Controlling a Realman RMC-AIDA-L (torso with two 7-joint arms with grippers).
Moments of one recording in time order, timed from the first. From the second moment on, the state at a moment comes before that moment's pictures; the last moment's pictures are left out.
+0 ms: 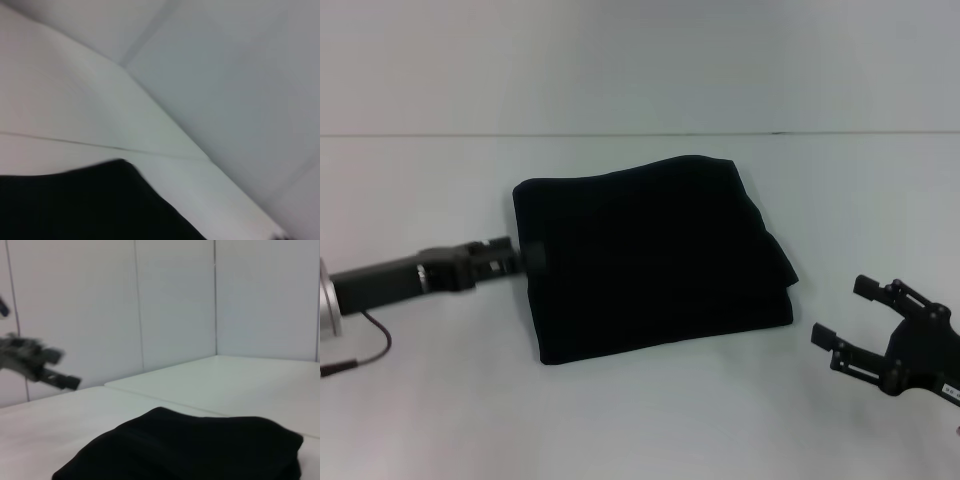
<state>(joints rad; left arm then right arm) -0.47 -2.02 0.64 0.60 1.88 1.50 -1.80 0.37 2.09 -0.37 -0.31 -1.92 -1.47 0.74</state>
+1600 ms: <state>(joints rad) -0.37 -2.11 0.64 0.62 2.00 1.50 -1.25 0.40 2.09 -0.35 -0.25 -1.93 -1.34 0.73</state>
